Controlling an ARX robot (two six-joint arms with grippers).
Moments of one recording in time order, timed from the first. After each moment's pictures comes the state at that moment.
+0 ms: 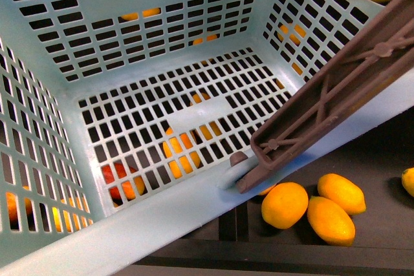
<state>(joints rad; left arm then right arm) -0.67 1.52 1.29 -0.33 0.04 -1.19 0.30 1.24 0.82 -0.01 -0.03 0.50</state>
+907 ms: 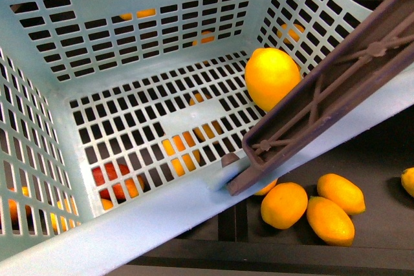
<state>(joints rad) -0.67 1.52 1.29 -0.33 0.04 -1.19 0.00 0.69 0.16 0.51 0.00 0.01</state>
